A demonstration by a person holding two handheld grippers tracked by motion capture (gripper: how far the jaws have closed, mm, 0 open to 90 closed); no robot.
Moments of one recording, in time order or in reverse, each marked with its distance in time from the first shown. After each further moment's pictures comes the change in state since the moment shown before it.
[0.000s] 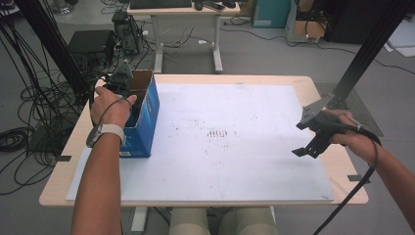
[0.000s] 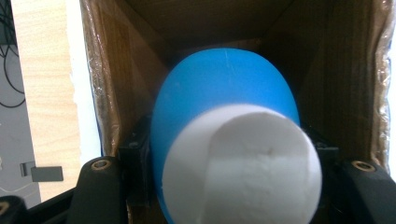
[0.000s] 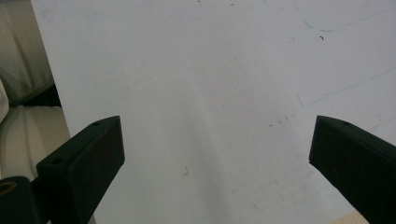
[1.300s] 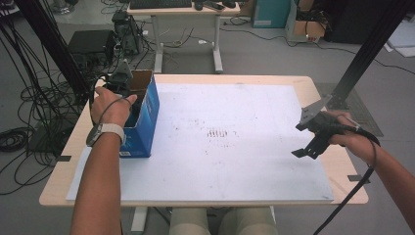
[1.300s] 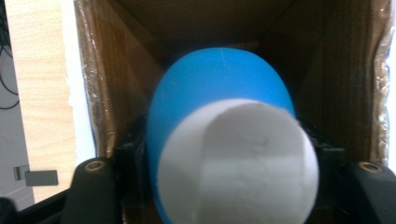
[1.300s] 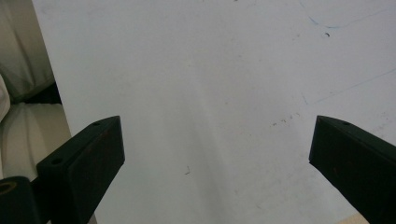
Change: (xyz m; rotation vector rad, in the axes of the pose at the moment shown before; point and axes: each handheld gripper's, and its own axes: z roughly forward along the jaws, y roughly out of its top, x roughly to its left) left arm 0.002 0.002 0.003 -0.002 -0.019 0.002; right arm 0.001 0.000 0.004 0.009 0.010 0.003
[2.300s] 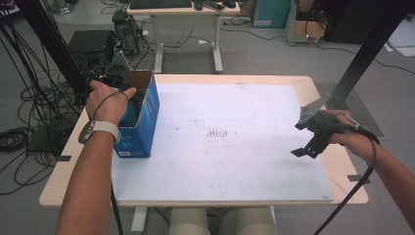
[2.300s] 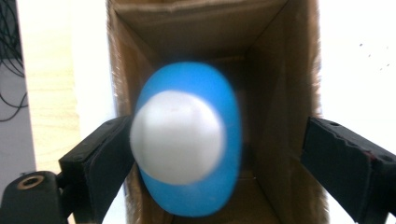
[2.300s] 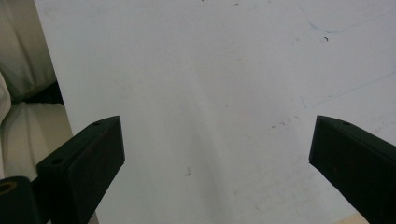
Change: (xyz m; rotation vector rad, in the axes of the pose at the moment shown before) left arm 0.002 0.000 -0.036 -0.065 -0.032 0.019; right arm 0.002 0.005 -0.003 0.006 -0.004 -0.003
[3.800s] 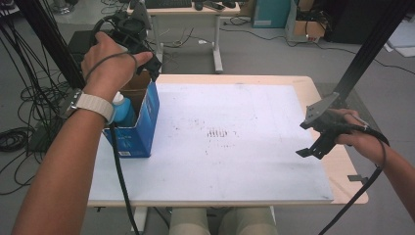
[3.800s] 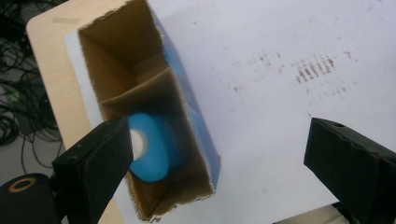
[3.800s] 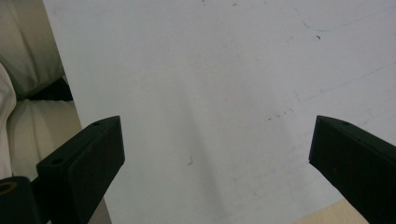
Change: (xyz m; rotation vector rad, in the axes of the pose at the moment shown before) left arm -0.077 0.015 -0.120 -0.078 -0.016 0.324; right arm 0.004 -0.003 -0.017 0.006 -0.019 -0.021
